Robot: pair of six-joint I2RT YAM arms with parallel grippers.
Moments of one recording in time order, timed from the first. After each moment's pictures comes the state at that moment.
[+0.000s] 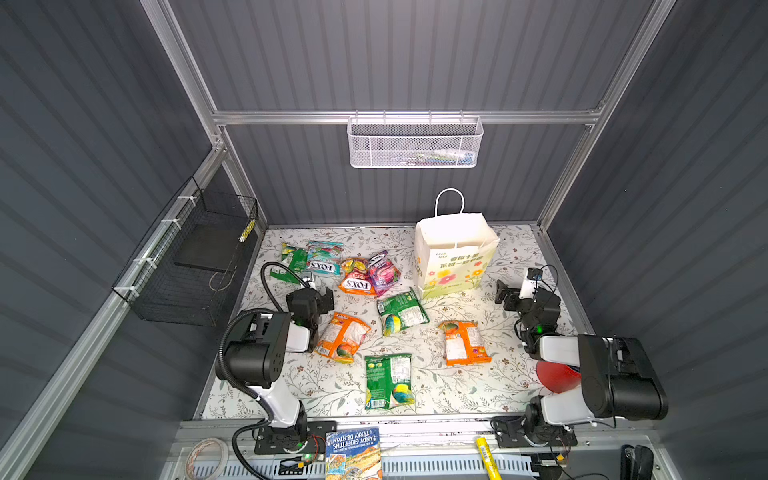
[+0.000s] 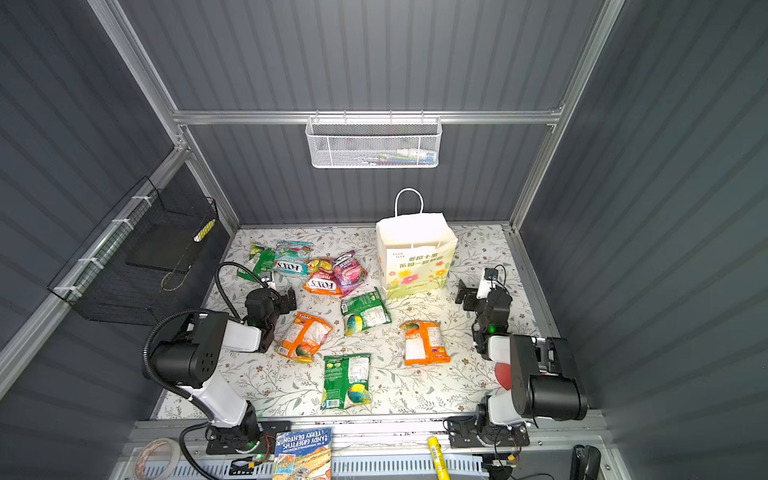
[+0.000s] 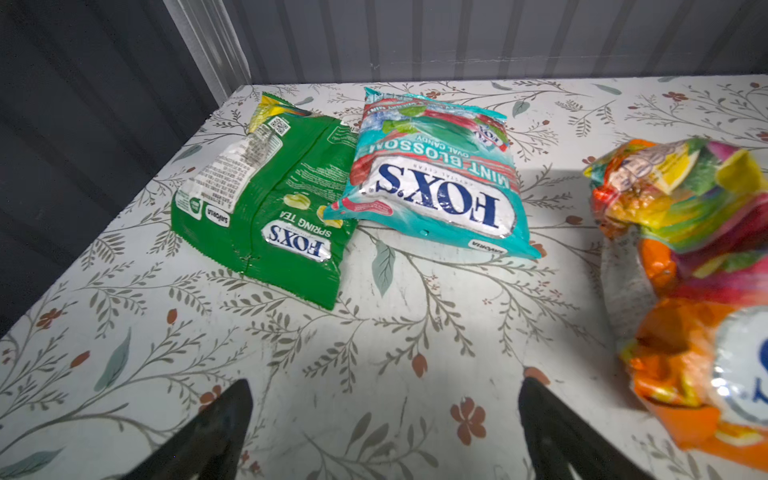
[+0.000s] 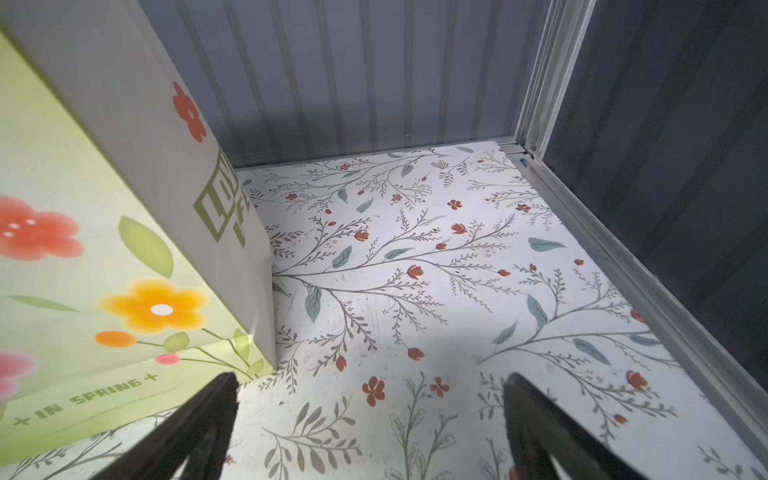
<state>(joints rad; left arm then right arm) -0.10 1.71 0.46 0.83 -0.21 0.00 -0.08 1.46 0.33 0.87 -0.08 0.05</state>
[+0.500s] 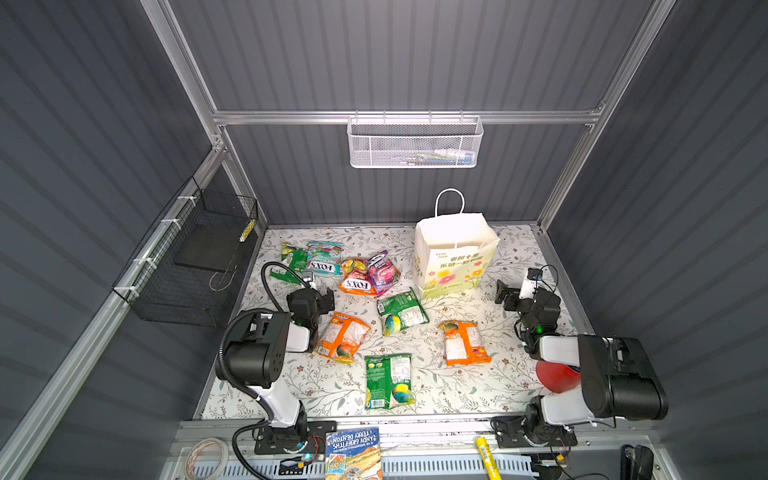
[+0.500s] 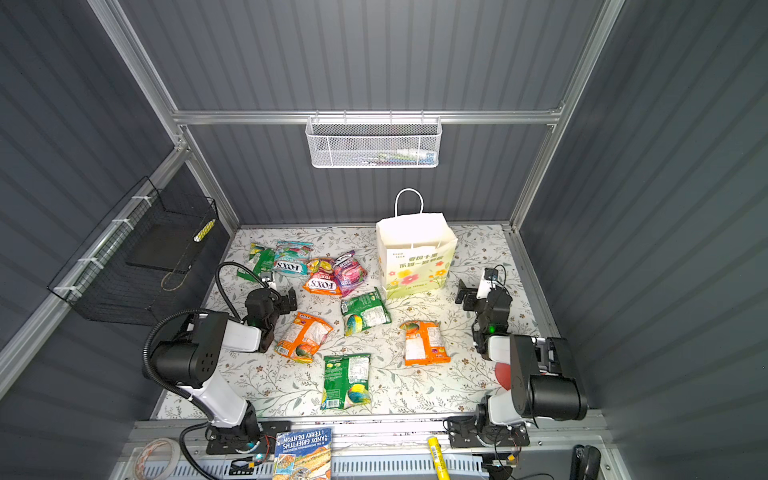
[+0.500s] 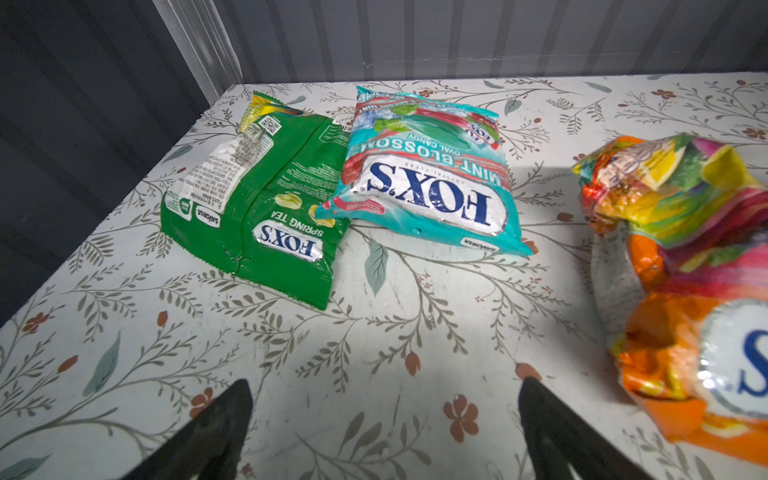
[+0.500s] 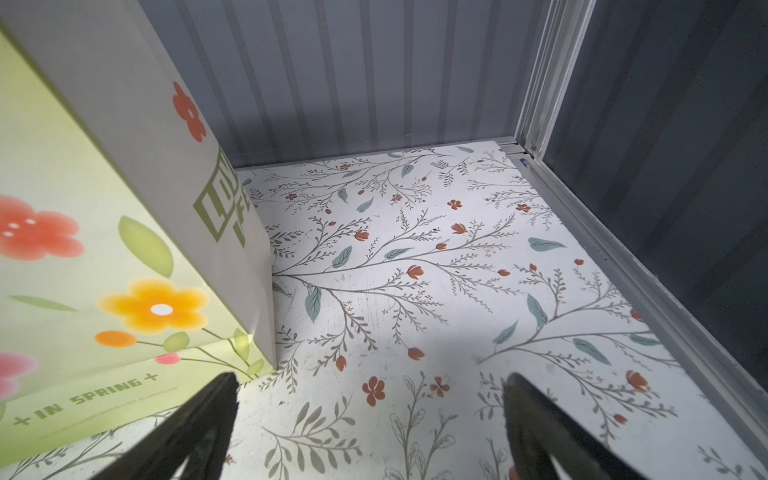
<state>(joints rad) -0.10 1.71 0.46 0.83 -0.20 0.00 -0.08 1.46 0.33 0.87 -0.08 0.05</state>
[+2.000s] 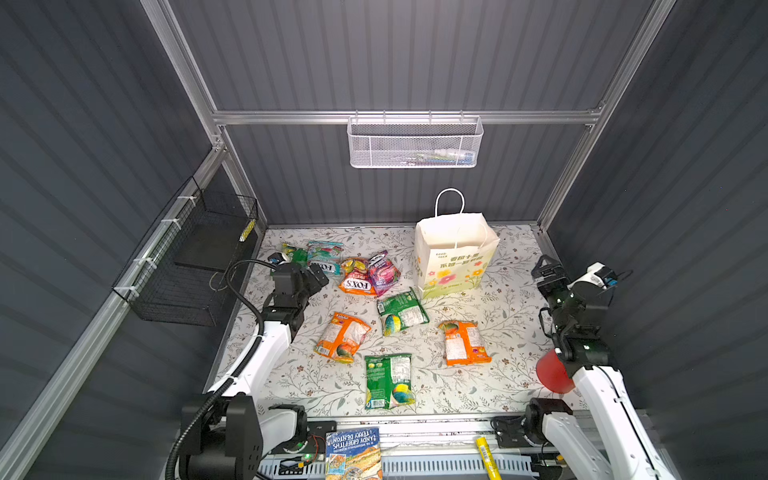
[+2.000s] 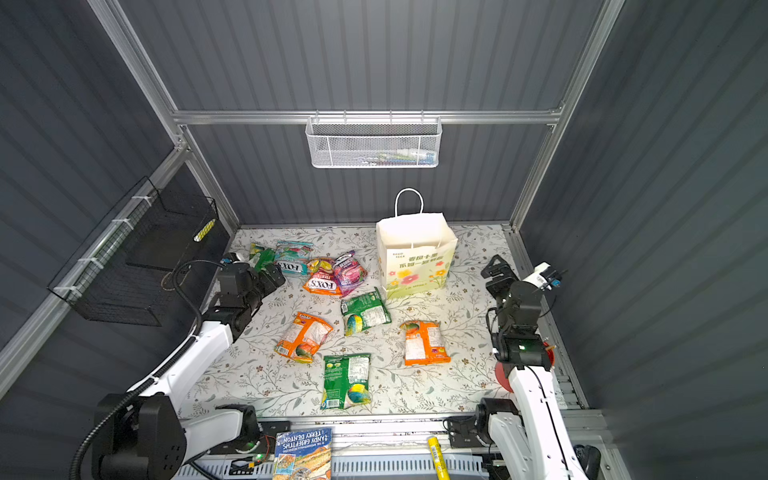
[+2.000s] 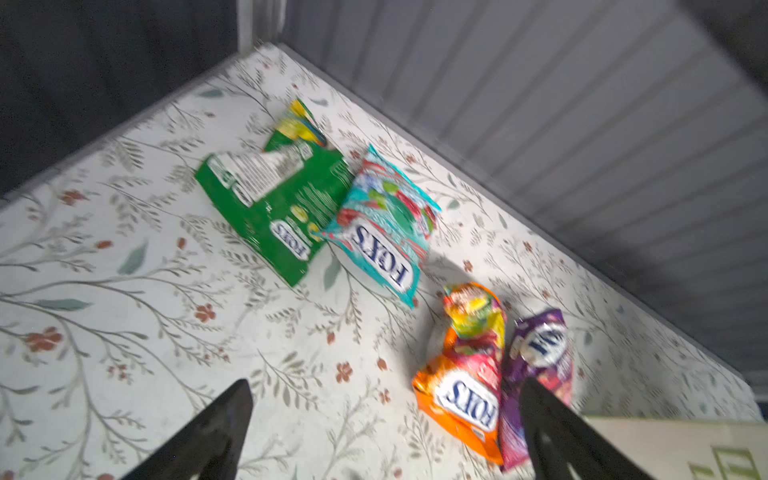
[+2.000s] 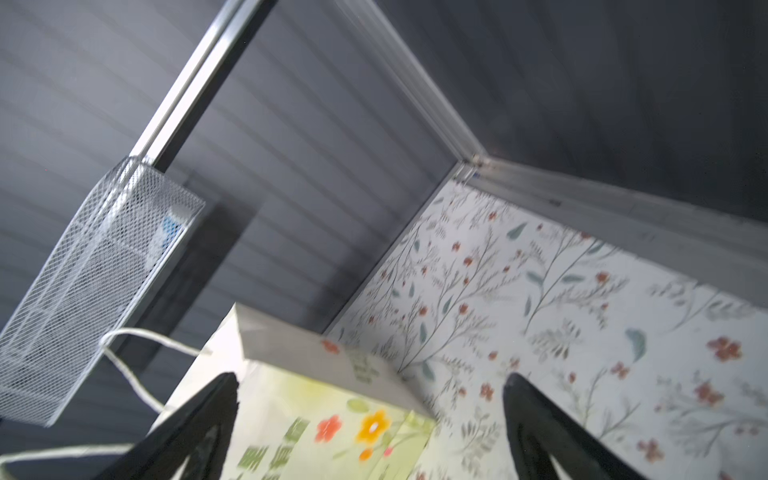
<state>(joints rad) -0.09 1.19 0.75 -0.09 -0.07 -0.58 0.01 0.78 0.69 -0.12 0.16 0.87</state>
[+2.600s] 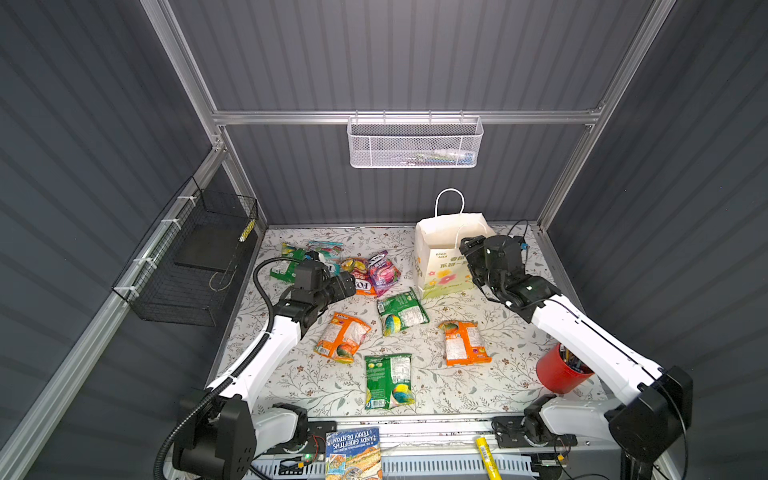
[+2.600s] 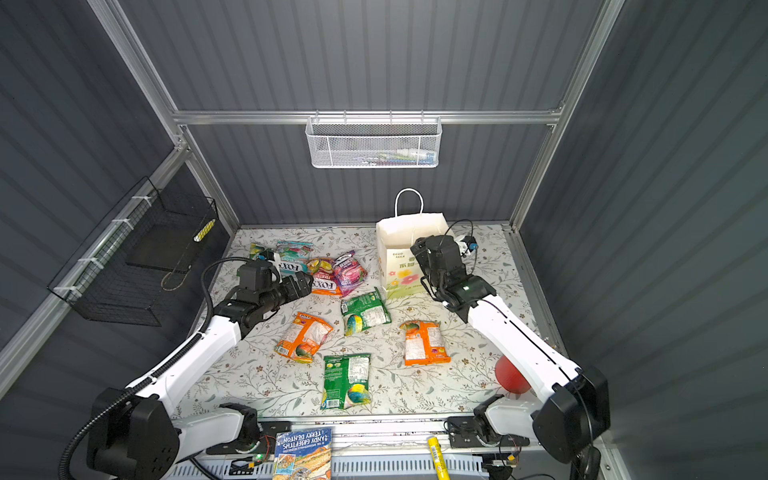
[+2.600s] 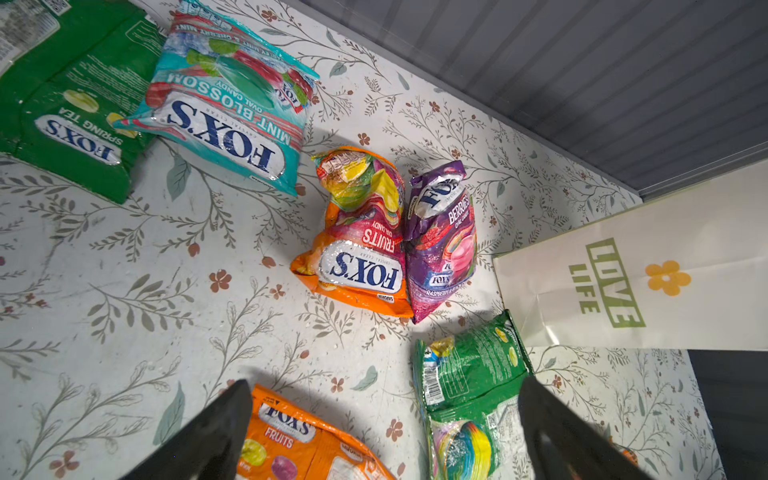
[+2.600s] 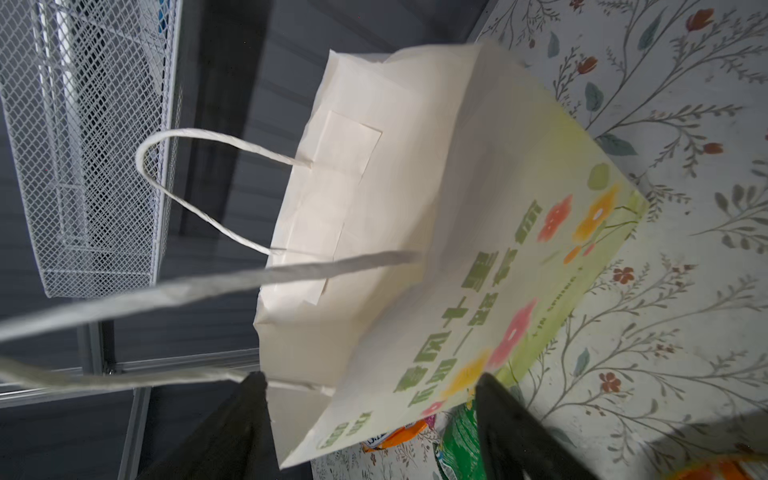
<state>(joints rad) -0.28 1.21 0.84 -0.28 0.07 -0.52 0.50 1.31 1.15 -0.30 0.30 1.32</state>
